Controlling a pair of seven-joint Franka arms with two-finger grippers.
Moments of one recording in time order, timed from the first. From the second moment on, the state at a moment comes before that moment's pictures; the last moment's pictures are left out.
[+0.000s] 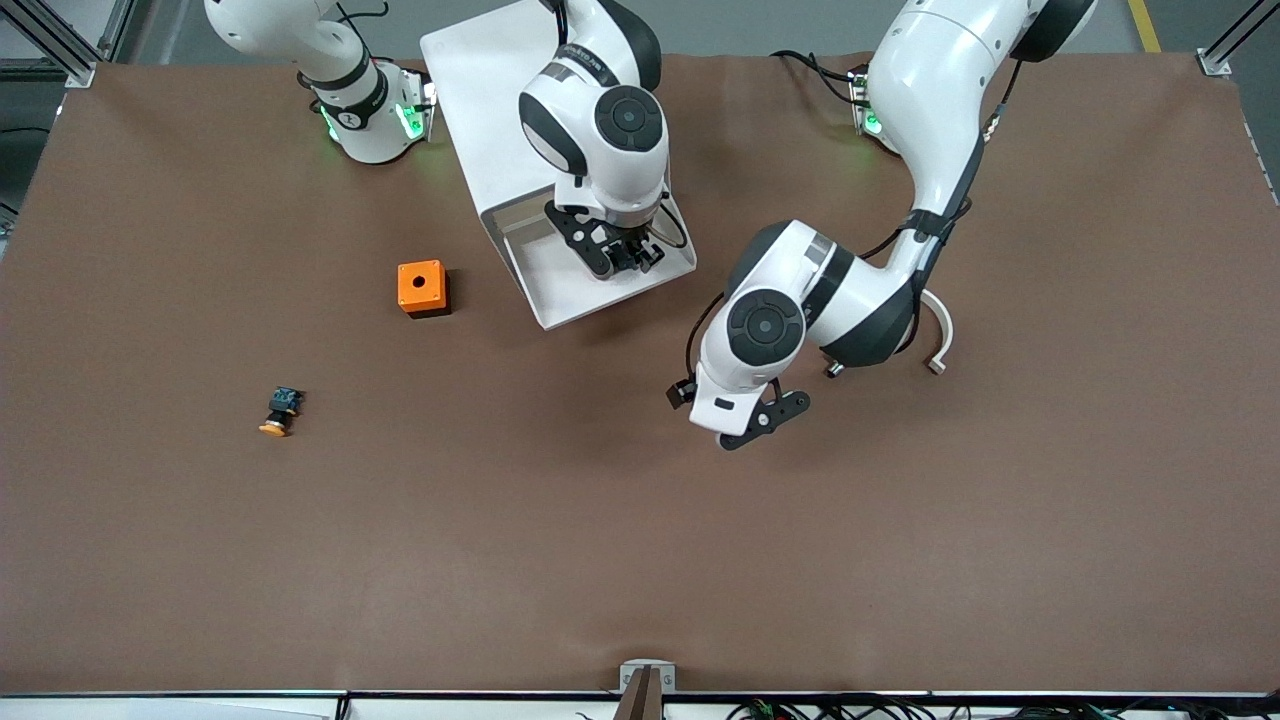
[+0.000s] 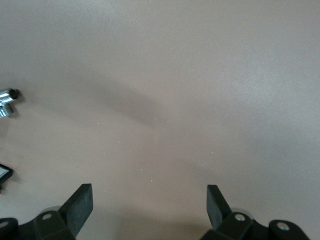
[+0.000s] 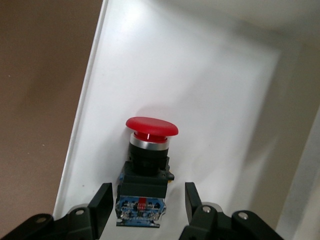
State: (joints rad) left arm -0.53 0.71 -0.13 -1.30 -0.05 1.91 -1.11; right arm 0.95 0.40 -0.05 -1.72 0.10 1.99 1.74
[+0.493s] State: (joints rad) left arm -0.55 0.70 -0.13 -1.33 -0.04 1.93 -1.17; right arm 0.93 0.40 -0.06 -1.68 0.12 1.98 1.74
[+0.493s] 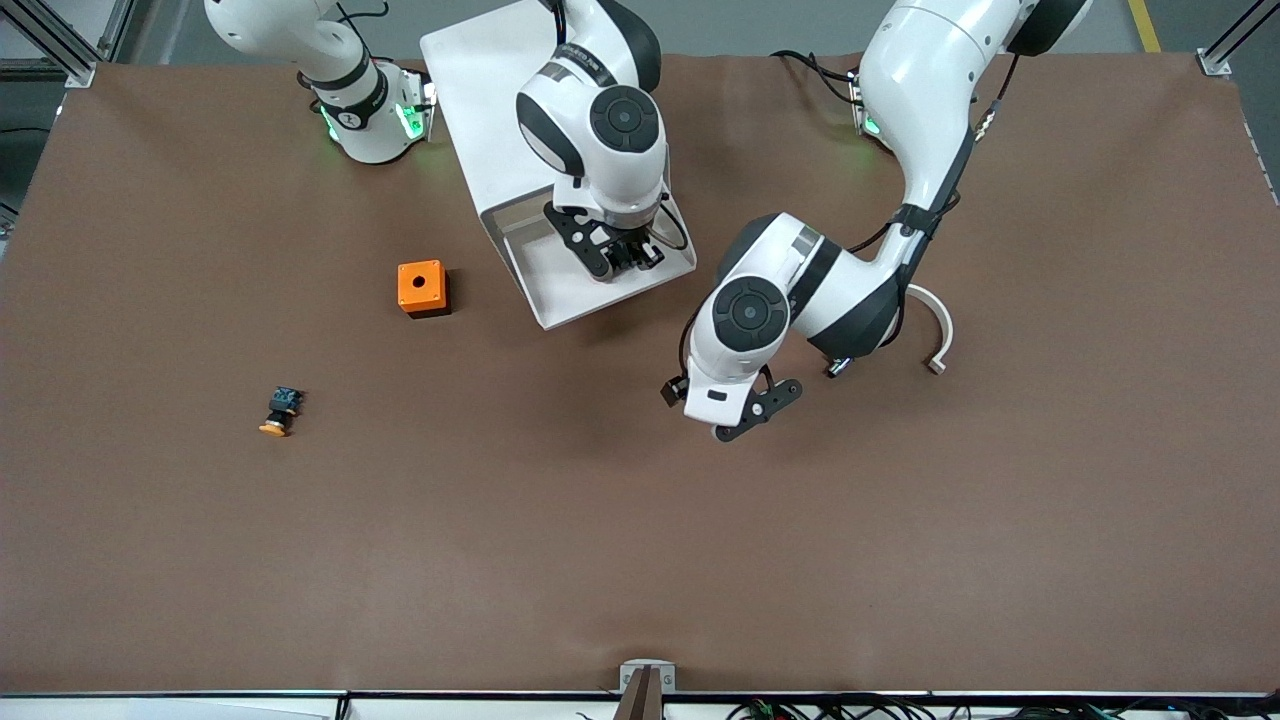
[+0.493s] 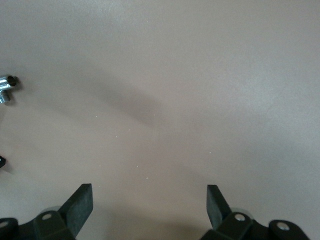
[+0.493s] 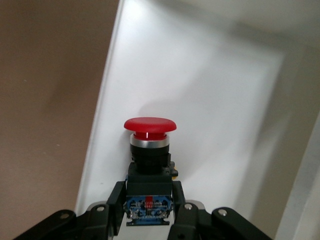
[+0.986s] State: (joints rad) left arm -0.56 0.70 -0.16 -1.34 -0.04 1.93 -1.17; right arm 0.68 0.37 -0.08 -1.47 0.19 1.66 1.32
